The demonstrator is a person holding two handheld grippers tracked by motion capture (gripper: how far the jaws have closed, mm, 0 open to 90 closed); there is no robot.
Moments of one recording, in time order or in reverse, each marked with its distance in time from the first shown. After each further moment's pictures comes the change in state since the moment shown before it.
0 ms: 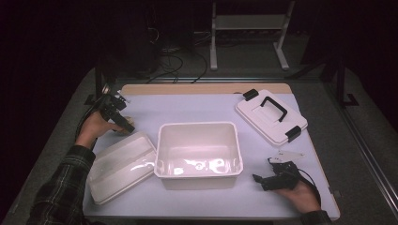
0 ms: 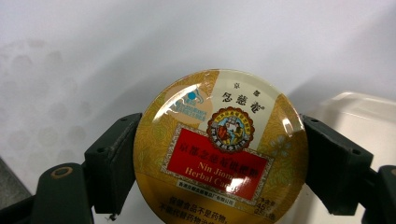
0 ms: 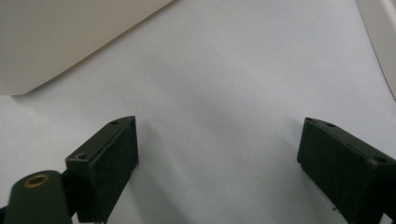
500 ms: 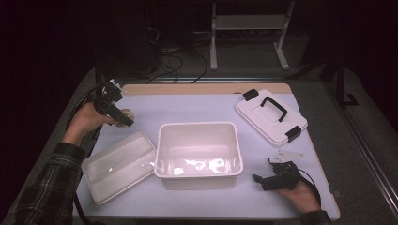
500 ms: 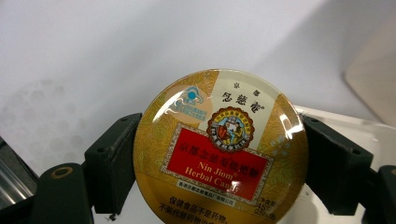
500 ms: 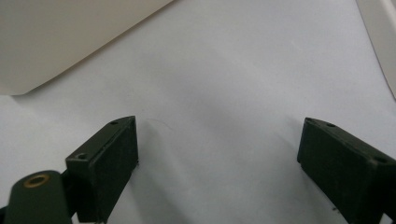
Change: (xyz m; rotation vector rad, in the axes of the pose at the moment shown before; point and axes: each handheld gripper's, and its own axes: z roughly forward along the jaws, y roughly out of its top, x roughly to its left) left arm -0.026 0.007 -0.063 -0.070 -0.062 0.083; right arm 0.000 0.000 0.000 0.000 0.000 0.001
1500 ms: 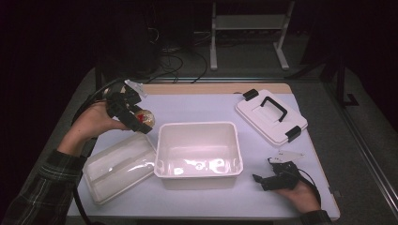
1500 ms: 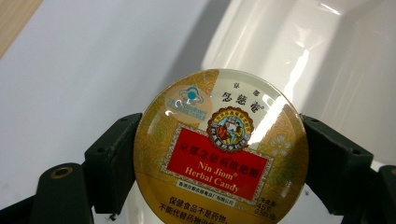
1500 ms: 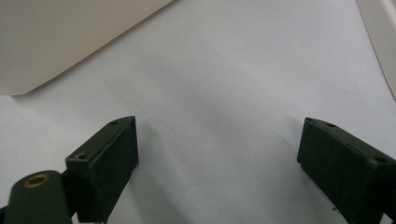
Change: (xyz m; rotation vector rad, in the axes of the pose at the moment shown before) left arm -0.120 0.033 -0.047 -0.062 -0.091 0.332; right arm 0.000 0.000 0.000 0.000 0.001 0.002
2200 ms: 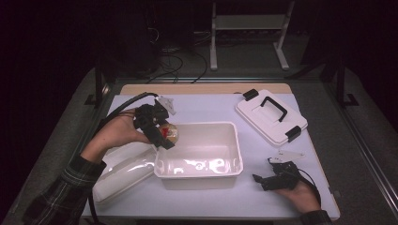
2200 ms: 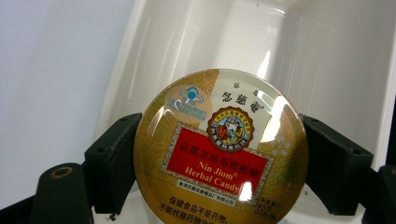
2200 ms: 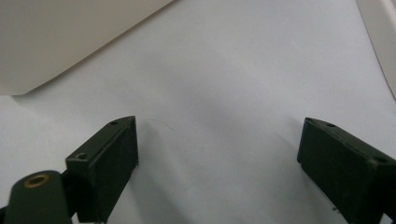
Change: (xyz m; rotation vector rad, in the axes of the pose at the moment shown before) left arm -0.049 0.036 0.042 0.044 -0.094 0.180; right arm 0.000 0.000 0.000 0.000 0.000 0.000
